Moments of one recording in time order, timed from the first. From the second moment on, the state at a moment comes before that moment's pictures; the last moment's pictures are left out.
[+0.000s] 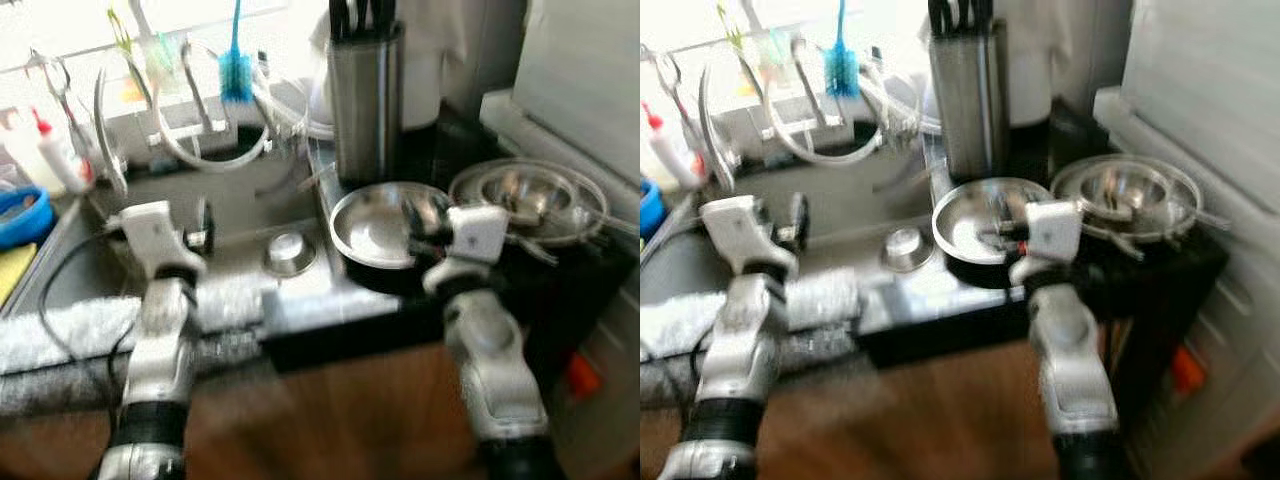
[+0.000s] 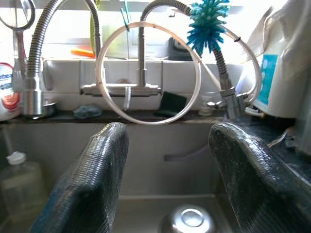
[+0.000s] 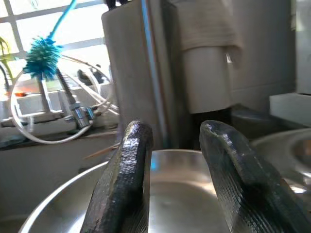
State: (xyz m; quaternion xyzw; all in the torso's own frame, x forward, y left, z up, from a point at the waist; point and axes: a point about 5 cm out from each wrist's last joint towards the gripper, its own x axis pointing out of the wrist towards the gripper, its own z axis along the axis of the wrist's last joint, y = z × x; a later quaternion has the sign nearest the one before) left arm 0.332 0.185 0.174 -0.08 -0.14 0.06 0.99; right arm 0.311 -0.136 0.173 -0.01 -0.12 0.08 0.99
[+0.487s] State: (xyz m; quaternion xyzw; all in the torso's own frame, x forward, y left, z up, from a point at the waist) left arm 0.331 0.192 0.170 -0.07 -0.13 0.06 0.99; right arm 0.309 -0.126 0.177 0.00 -0.12 0.09 0.99
